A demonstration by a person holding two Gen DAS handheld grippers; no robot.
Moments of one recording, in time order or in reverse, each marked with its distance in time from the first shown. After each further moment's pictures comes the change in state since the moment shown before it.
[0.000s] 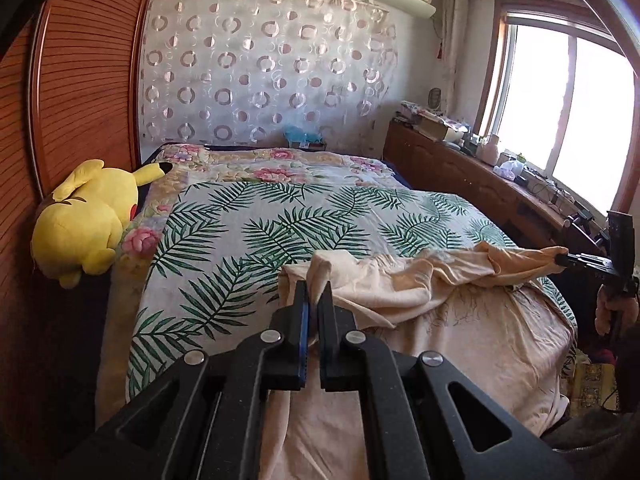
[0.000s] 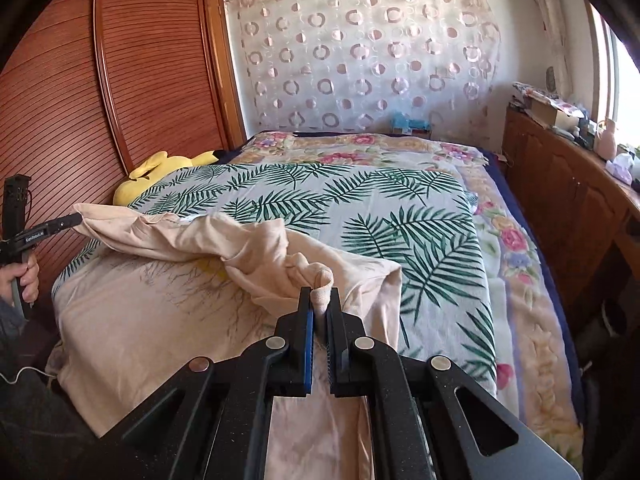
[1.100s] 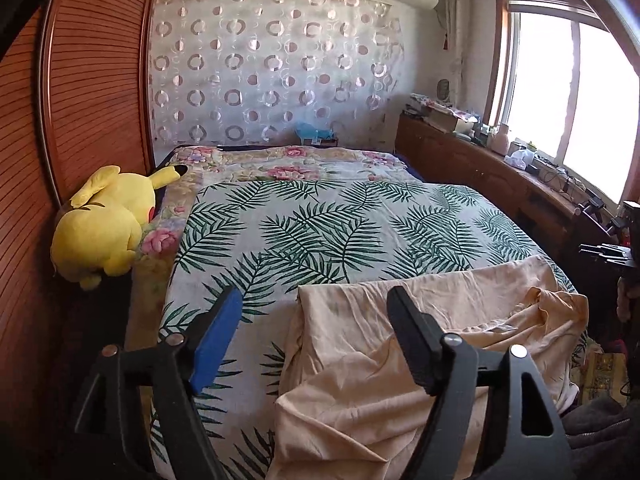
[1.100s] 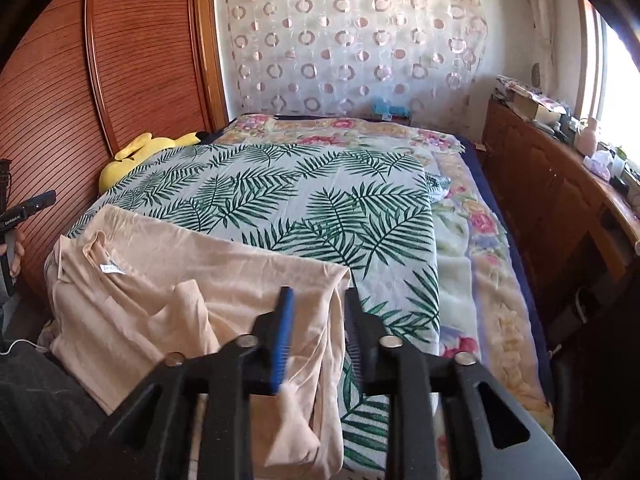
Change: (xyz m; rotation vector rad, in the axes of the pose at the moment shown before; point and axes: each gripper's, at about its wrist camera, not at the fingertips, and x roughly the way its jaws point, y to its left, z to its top) left arm -0.010 -0.002 -0.005 0.042 0.034 0.065; right arm -0.048 0.015 0.012 -0.032 0.069 -0.071
